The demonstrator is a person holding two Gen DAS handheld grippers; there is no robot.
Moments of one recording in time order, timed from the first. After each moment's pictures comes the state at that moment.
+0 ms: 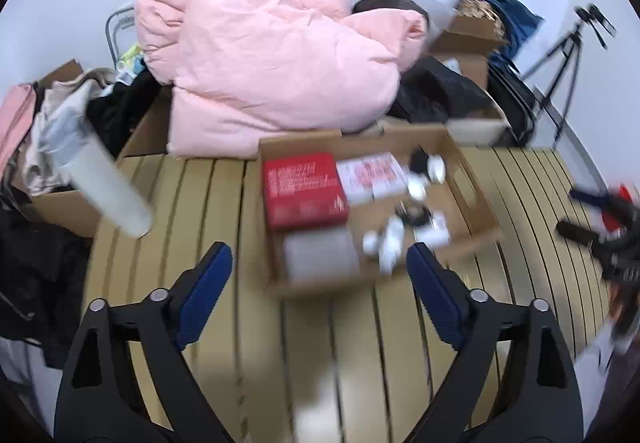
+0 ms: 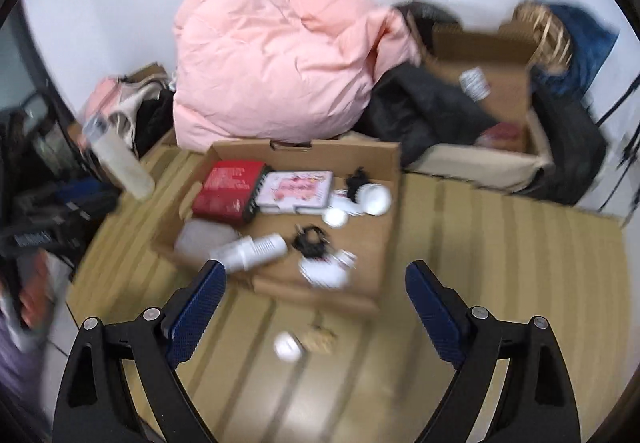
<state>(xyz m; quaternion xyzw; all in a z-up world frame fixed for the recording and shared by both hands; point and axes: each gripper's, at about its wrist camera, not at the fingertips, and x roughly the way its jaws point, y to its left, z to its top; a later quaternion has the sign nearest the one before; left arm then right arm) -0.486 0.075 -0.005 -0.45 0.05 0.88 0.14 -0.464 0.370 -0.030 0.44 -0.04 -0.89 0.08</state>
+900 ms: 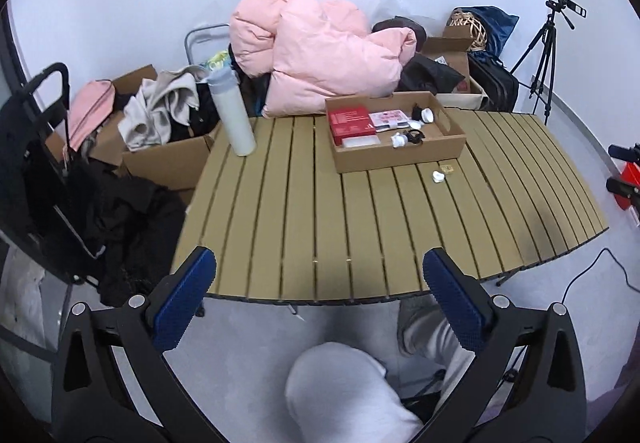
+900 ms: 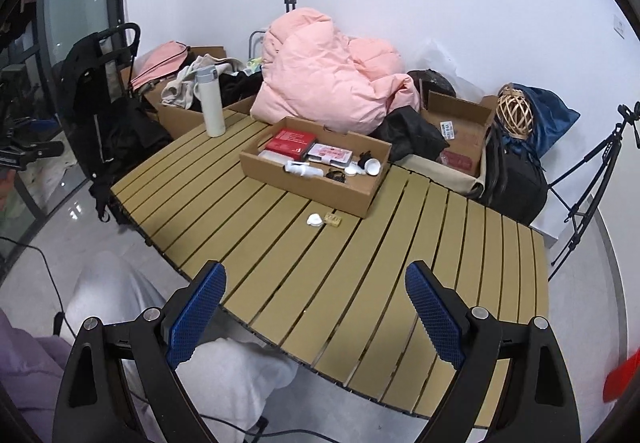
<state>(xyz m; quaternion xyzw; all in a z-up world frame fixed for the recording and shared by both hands) -0.208 -0.023 0.061 -0.40 0.07 0.91 0.08 -0.171 0.345 0.058 0.38 0.08 -0.92 0.12</state>
